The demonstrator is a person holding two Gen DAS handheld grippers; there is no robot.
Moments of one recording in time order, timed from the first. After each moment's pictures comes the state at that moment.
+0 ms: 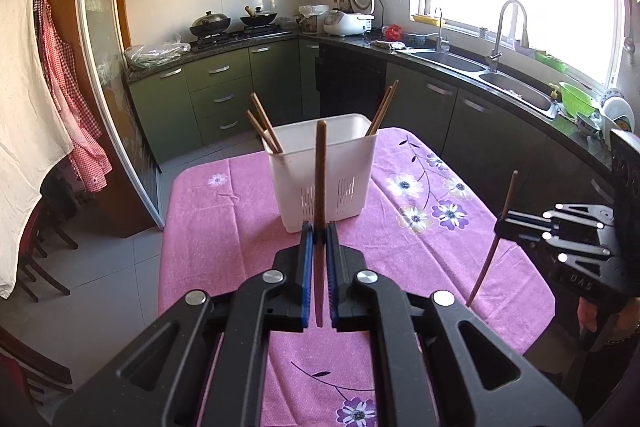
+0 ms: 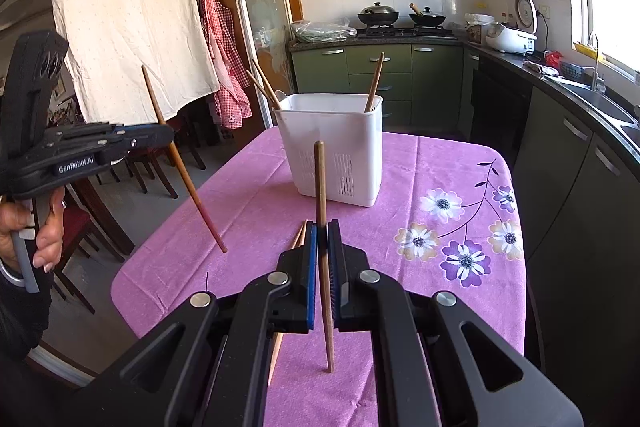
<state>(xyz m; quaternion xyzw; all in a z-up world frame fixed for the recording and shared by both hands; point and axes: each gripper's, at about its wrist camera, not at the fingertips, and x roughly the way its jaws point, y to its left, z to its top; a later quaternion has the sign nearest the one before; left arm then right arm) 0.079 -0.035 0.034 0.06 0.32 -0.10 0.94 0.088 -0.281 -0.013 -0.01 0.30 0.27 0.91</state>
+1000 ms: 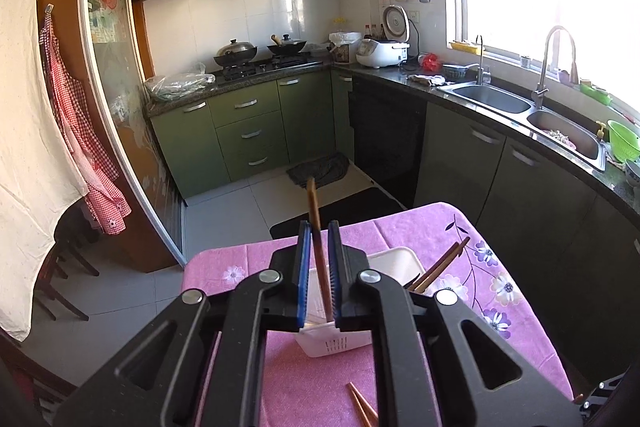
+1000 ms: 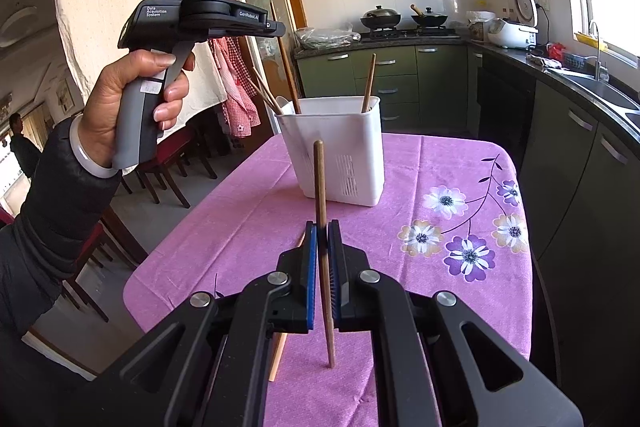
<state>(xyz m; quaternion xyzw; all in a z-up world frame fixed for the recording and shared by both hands) 0.227 -0.071 0.084 0.07 0.28 -0.04 0.96 0.085 -0.299 -0.016 0.02 0.30 0.28 0.91</state>
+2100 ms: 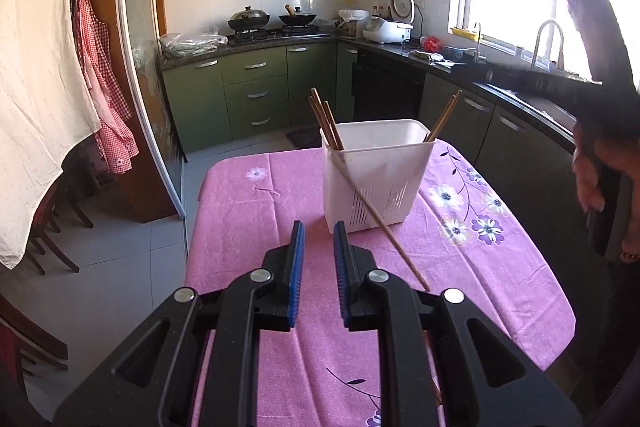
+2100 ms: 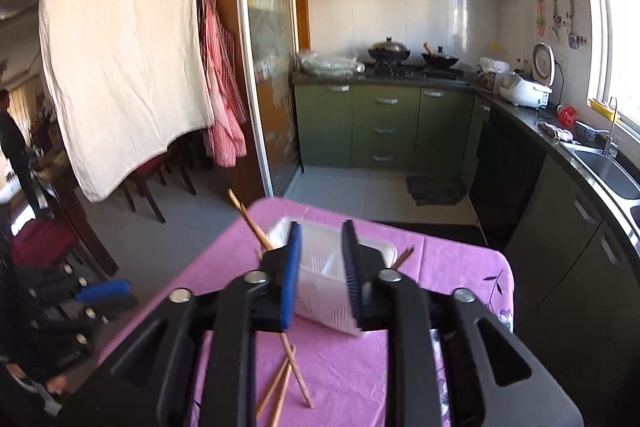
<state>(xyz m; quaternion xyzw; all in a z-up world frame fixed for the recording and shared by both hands) 0.088 0.009 0.020 0.02 0.31 -0.04 0.95 0.214 -0.202 0.078 -0.06 0.27 0.27 0.92</state>
